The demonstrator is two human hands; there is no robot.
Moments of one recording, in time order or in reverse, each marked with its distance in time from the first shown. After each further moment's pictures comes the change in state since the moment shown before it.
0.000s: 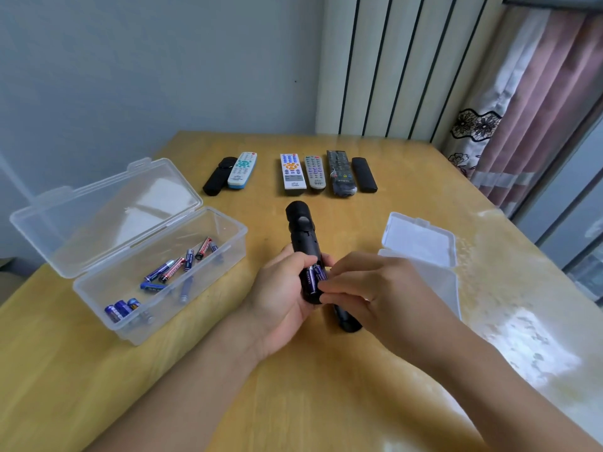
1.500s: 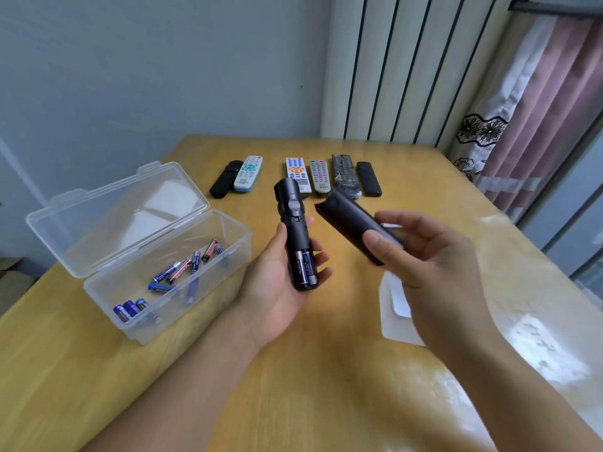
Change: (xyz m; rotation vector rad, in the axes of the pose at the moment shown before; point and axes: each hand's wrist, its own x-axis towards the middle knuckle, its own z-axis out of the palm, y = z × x) left_hand 0.013 0.008 -0.005 -0.103 0.100 0.098; right_hand 0.010 -0.009 -0.016 0.750 0.560 0.585
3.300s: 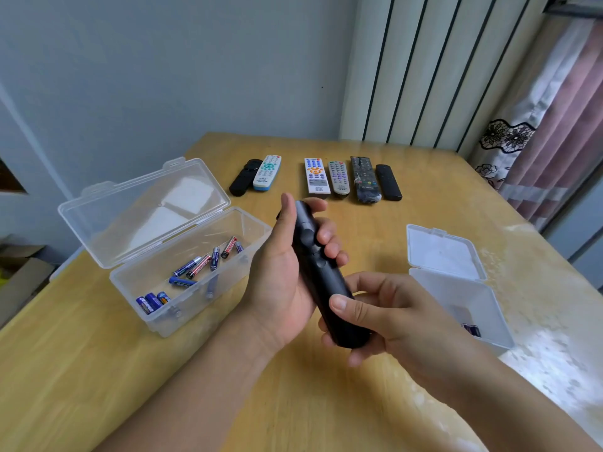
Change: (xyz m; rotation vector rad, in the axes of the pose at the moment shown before) left_hand -0.022 0.017 0.011 -0.174 -0.255 0.219; right_hand -0.023 0.003 0.022 0.131 -0.607 0.513
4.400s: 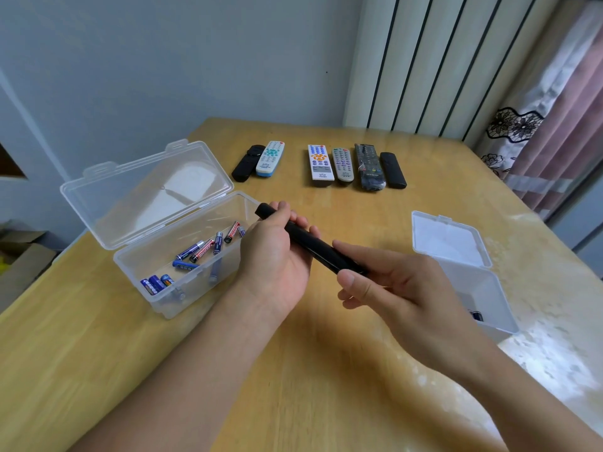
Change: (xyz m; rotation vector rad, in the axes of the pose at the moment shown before) left_hand 0.013 0.006 -0.015 -0.054 0.451 0.005; right_hand 0.003 0.014 -0.009 -0.550 0.126 -0.466
